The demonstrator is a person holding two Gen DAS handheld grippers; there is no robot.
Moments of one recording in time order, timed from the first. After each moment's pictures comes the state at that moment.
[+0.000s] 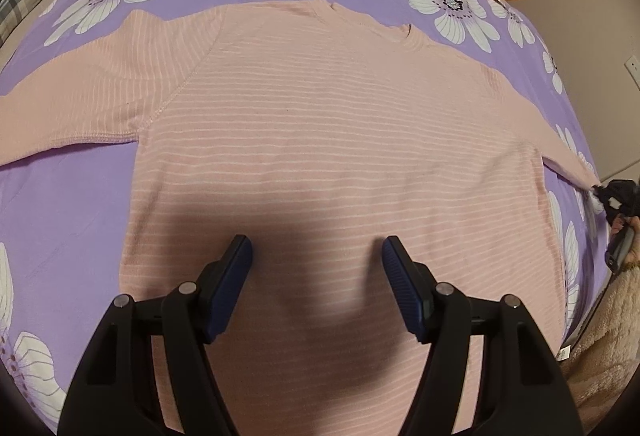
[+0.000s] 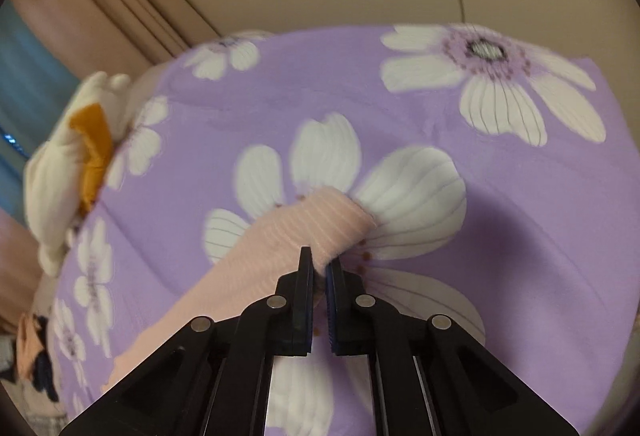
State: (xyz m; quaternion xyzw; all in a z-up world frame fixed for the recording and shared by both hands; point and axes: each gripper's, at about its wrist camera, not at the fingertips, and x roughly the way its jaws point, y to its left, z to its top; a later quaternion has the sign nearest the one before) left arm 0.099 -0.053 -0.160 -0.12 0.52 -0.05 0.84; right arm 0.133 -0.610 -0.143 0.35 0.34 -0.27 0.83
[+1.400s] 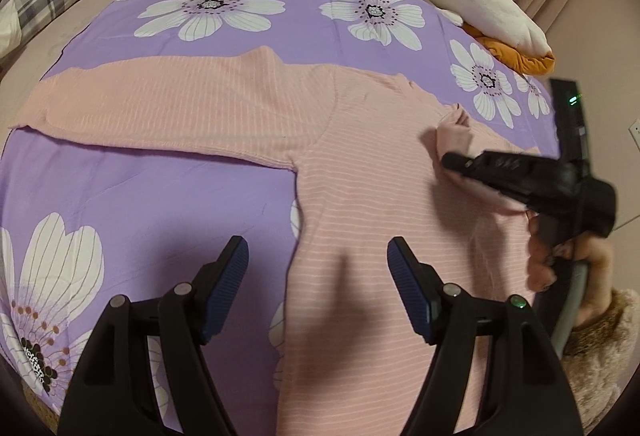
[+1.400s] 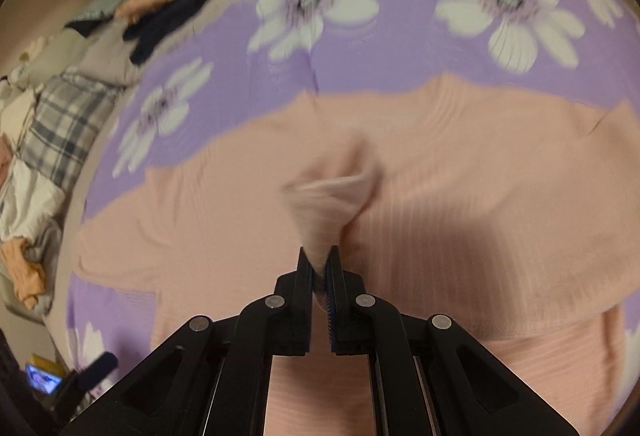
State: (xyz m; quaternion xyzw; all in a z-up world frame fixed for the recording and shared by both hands) left arm 0.055 0.040 -0.124 -0.18 0.46 0.01 0.87; right arm 0.194 -0.144 -0.176 0.05 0.51 0.16 0.84
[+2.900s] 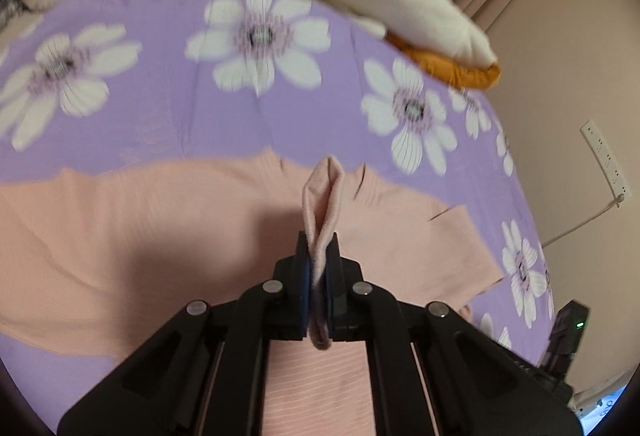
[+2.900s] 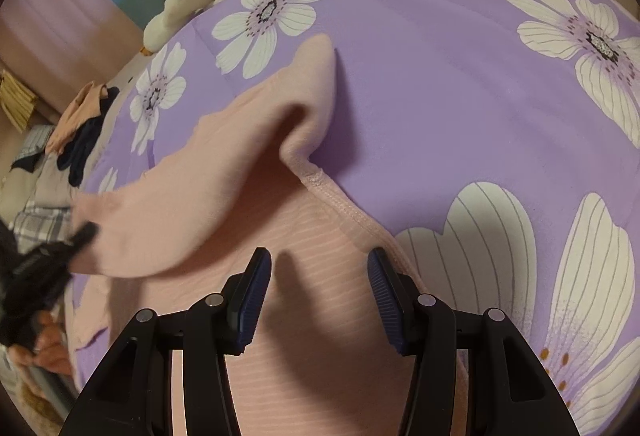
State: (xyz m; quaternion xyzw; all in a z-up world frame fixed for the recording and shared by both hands) left arm 0.204 -0.019 -0.086 -0.20 0.42 -0.12 0.88; right arm 0.124 -0.336 -0.181 0.22 0.45 0.02 0.86
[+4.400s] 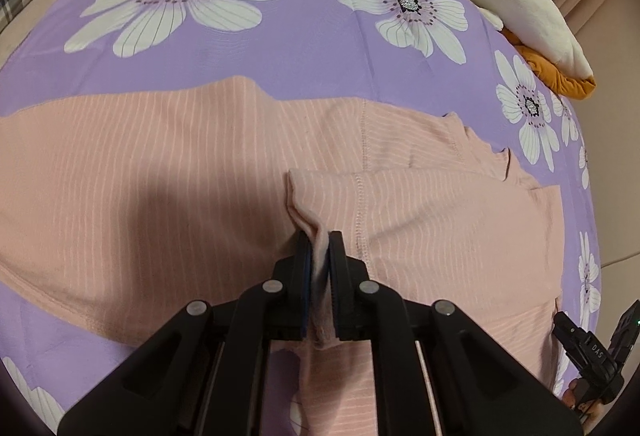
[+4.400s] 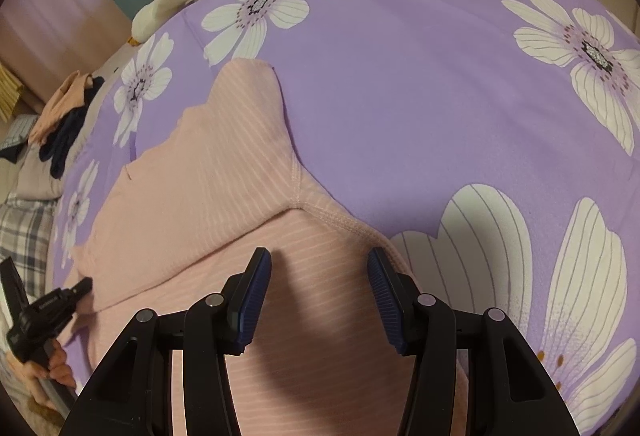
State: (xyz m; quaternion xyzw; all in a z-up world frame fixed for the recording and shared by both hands) left arm 0.188 0.072 -0.165 -0.21 0.50 0.01 0.84; right arm 0.127 -0.332 -0.183 0.19 0.46 -0.01 0.87
